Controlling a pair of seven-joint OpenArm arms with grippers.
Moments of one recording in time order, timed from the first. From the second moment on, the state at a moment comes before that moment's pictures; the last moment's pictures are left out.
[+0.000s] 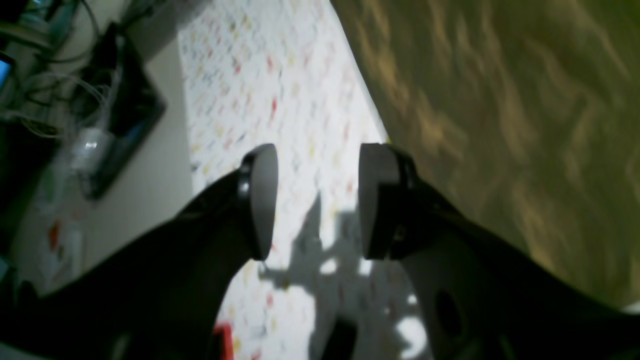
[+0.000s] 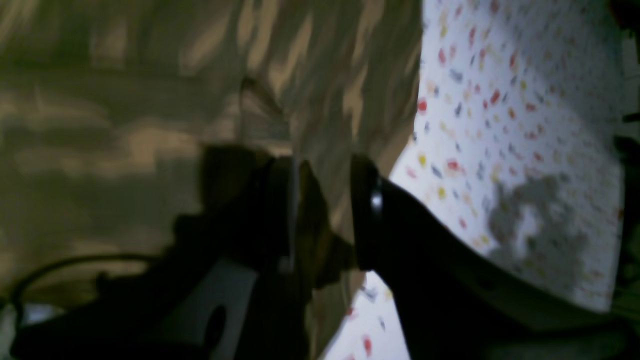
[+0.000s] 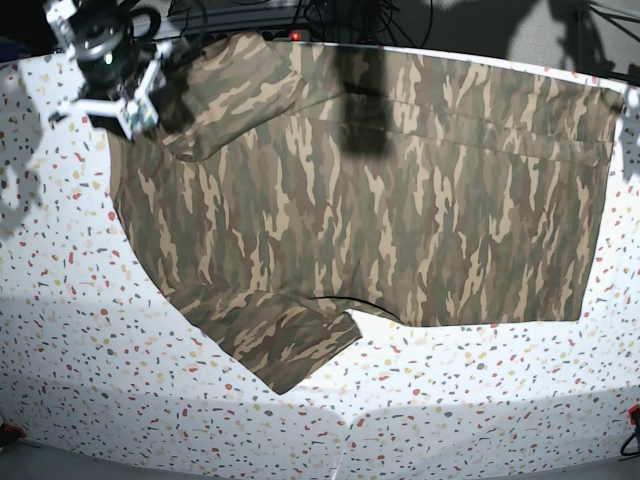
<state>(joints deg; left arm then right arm) 35.6 -39.1 -37.3 98.8 -17.8 -32.4 10.0 -43.4 31.9 3.0 123.6 -3.1 3.1 -29.5</state>
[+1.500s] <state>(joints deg) -37.9 -28.9 9.8 12.1 -12.8 -27.8 -2.9 -21.6 25.9 3.0 109.9 5.1 11.2 -28.8</state>
